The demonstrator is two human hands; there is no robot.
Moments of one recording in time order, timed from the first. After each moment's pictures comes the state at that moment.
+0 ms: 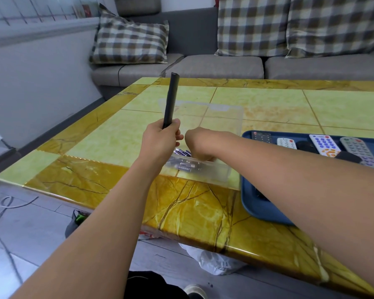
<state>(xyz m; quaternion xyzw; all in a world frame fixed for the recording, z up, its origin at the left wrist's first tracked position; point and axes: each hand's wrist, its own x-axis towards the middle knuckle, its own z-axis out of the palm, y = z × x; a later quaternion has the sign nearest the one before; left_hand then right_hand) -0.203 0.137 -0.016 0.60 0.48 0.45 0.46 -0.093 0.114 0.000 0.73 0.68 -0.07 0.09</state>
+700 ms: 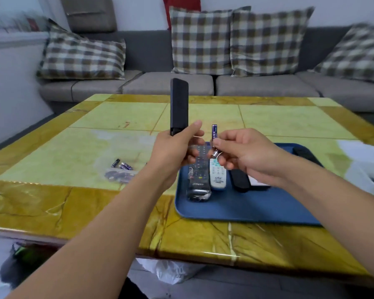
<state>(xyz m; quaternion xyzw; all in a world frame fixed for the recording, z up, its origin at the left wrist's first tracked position) -0.094 0.029 0.025 0.57 0.35 0.37 0.65 0.043 -0.067 0.028 0.59 0.44 -0.41 -0.54</state>
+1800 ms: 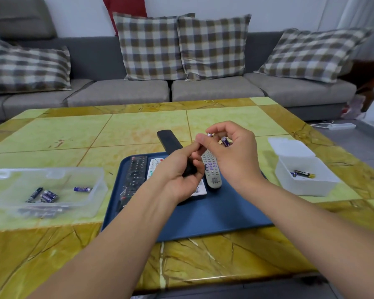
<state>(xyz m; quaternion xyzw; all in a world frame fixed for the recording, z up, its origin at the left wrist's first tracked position) 0.041 -0.042 0.019 0.27 0.28 0.18 0.90 0.134 -0.118 0.007 0.65 0.38 0.01 -0.66</state>
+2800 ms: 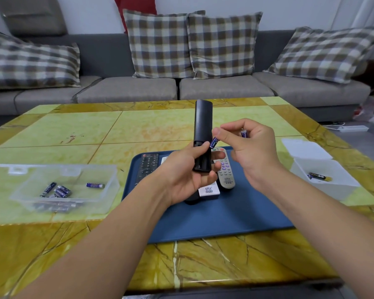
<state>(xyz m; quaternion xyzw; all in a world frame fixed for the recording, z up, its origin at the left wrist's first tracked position) 0.019 -0.024 0.015 0.44 0.23 0.13 0.86 0.132 -0.114 0.021 0.59 0.29 -0.15 -0.74</state>
